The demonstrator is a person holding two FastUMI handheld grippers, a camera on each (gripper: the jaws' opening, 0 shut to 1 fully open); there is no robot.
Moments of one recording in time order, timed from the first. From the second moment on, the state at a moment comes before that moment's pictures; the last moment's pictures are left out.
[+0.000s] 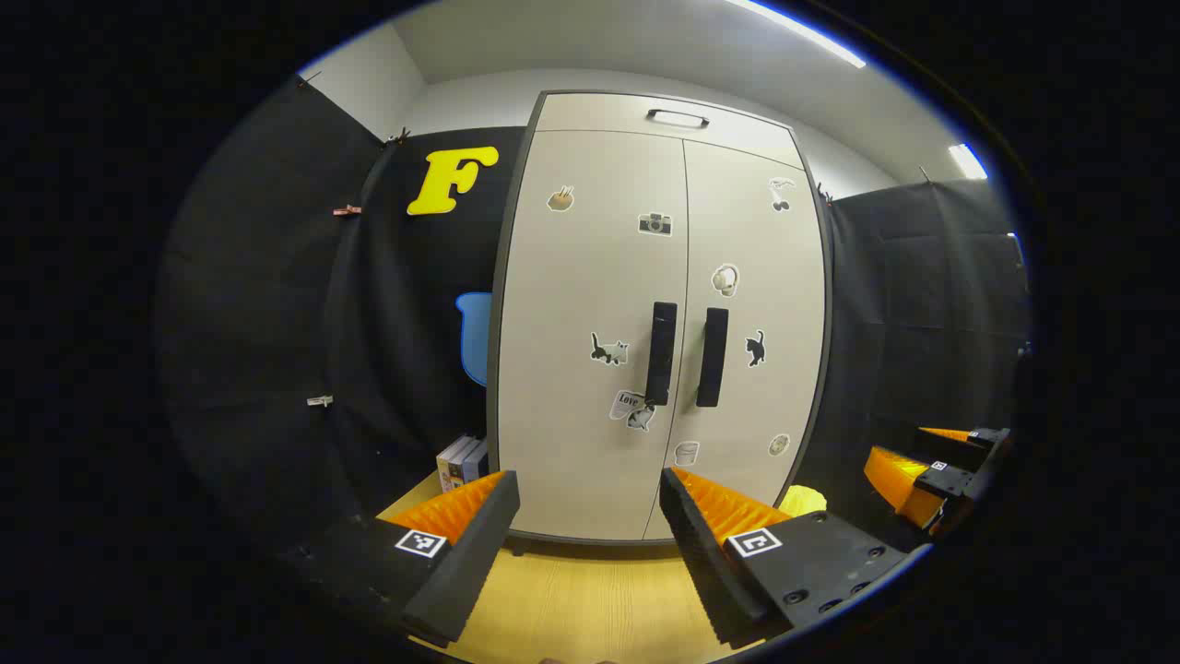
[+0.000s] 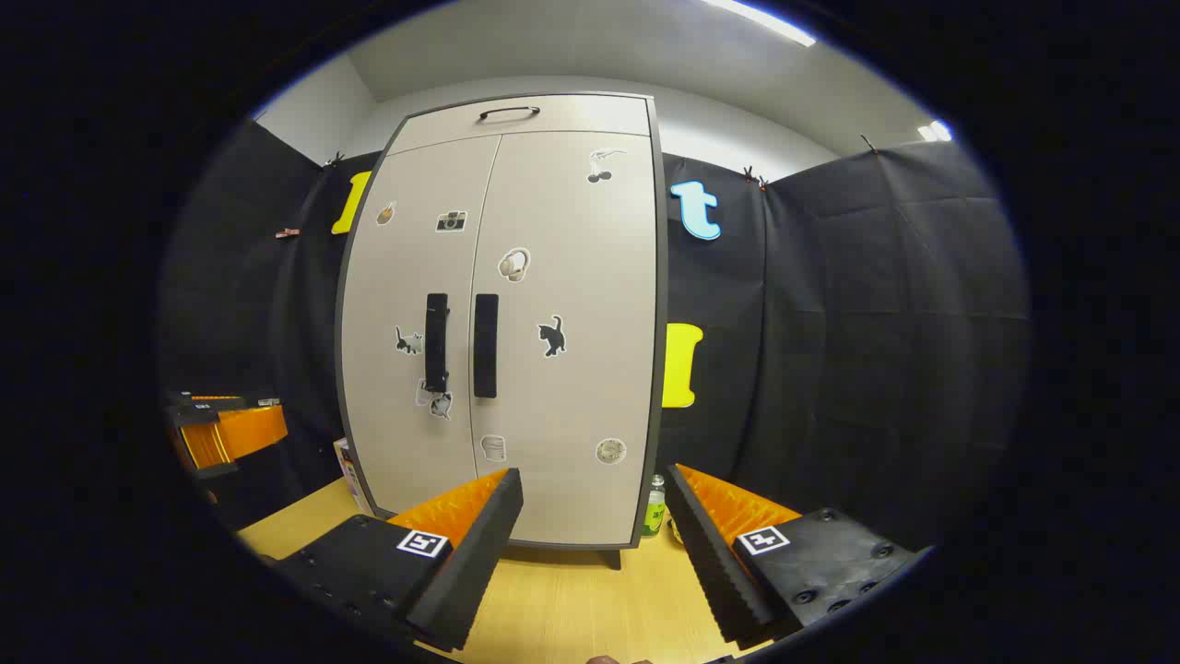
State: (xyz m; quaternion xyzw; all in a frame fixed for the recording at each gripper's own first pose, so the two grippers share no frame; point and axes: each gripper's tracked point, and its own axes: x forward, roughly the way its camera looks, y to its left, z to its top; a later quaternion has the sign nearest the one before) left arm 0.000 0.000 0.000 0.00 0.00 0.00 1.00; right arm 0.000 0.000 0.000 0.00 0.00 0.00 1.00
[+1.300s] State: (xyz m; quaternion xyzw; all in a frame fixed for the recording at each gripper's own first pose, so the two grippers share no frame) left arm -0.001 0.014 -0.011 0.03 0.01 -0.04 1.00; right arm 0.040 0.055 0.014 0.01 0.02 0.00 1.00
